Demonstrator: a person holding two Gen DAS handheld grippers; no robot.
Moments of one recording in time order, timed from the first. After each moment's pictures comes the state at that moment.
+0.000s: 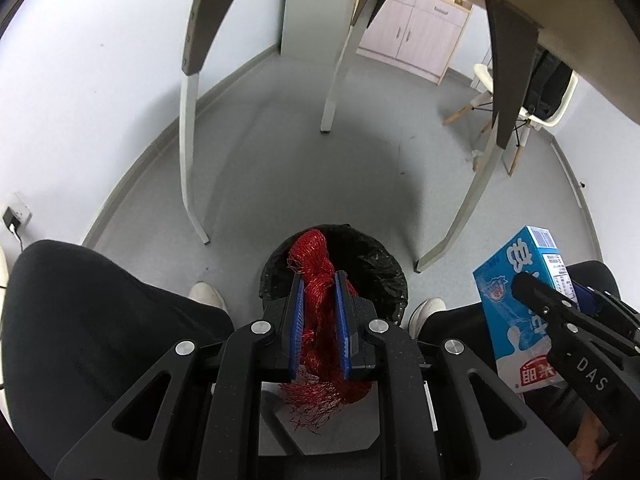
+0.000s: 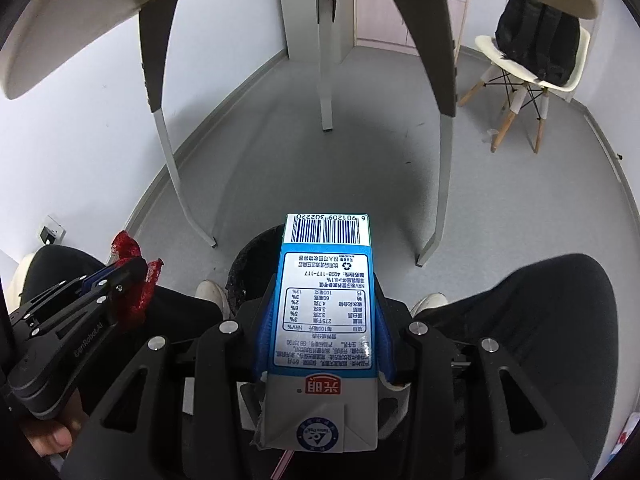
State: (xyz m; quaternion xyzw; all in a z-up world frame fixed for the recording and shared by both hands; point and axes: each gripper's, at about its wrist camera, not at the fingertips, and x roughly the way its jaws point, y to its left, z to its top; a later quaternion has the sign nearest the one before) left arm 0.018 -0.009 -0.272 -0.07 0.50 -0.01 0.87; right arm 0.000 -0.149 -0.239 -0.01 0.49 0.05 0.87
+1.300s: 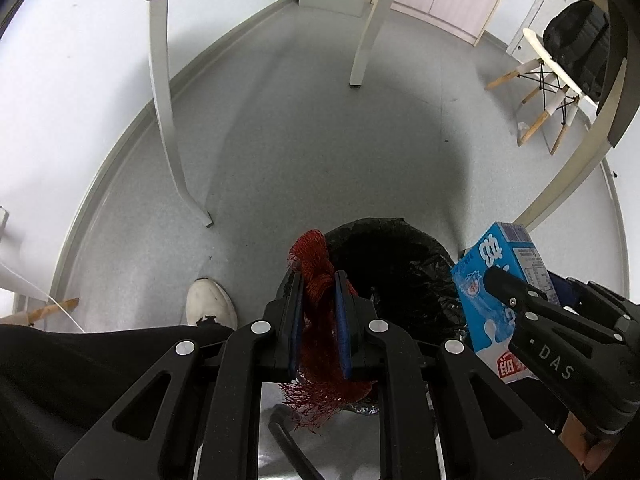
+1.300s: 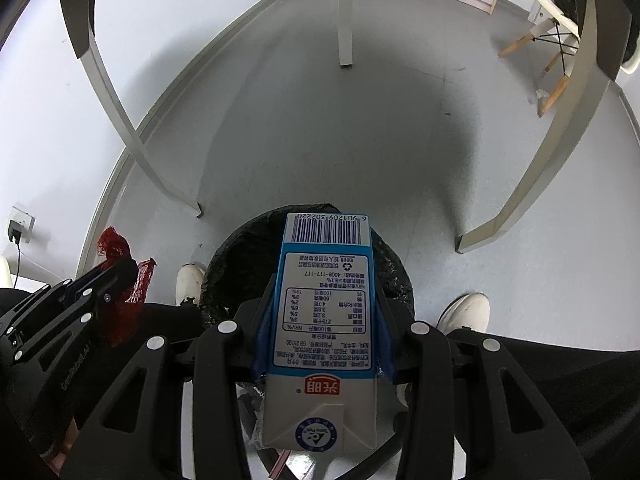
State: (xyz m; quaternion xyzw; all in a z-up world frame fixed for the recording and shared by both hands) left arm 0.129 0.014 -0.375 -0.06 0.57 0.02 0.82; right arm 0.148 -0.113 -0.378 -0.02 0.59 0.07 0.80
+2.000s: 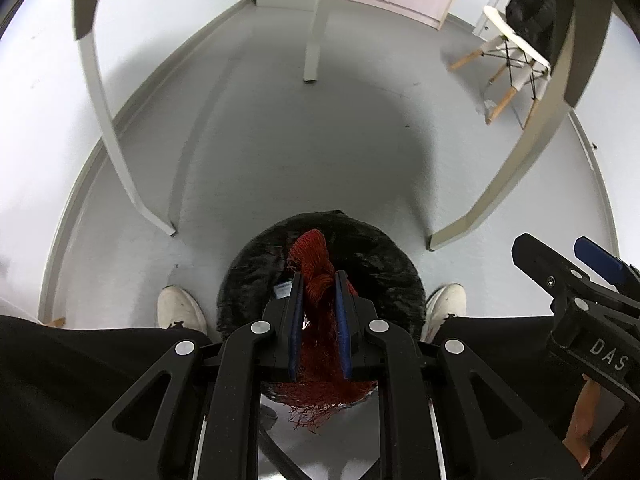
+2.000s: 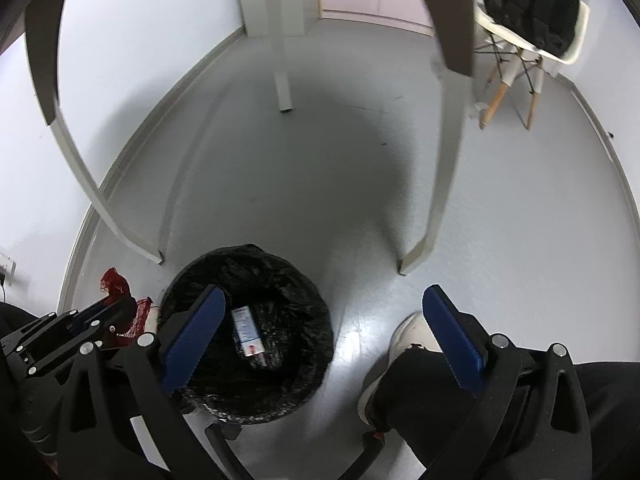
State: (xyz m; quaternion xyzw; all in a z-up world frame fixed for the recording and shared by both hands) left arm 0.130 -0.049 -0.371 -0.04 0.57 -0.03 0.82; right arm 0.129 -0.200 -0.343 0.00 0.53 -0.01 0.85
